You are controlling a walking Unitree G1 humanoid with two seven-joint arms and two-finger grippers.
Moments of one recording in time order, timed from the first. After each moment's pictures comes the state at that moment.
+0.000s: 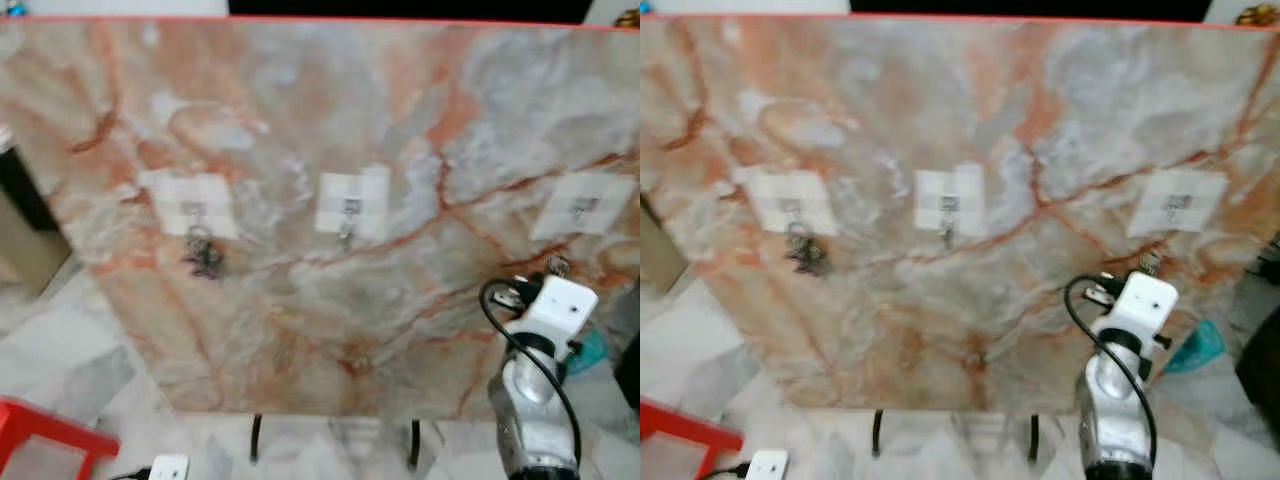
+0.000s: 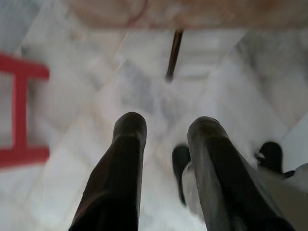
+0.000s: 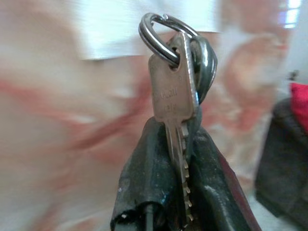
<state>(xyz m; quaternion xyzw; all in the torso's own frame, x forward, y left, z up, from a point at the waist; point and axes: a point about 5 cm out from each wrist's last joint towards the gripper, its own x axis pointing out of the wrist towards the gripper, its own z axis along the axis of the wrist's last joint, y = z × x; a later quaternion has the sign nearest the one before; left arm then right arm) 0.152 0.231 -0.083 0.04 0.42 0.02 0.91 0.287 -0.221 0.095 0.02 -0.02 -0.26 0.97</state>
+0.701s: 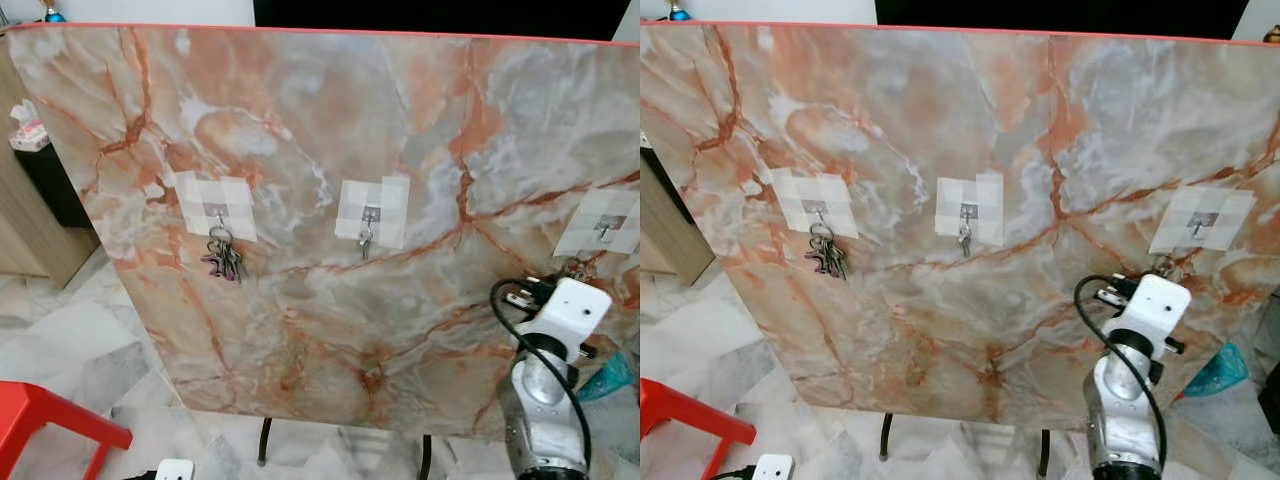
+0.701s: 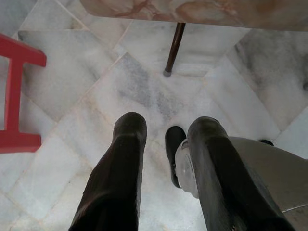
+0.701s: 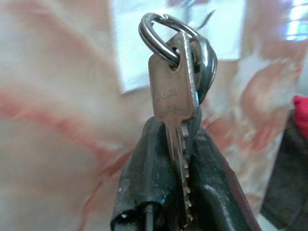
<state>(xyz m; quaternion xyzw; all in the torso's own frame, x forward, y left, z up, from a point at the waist) 0.142 0.225 -0.087 0.03 0.43 0.00 0.90 0.289 -0.238 0.104 0.01 -0.03 -0.30 0.95</state>
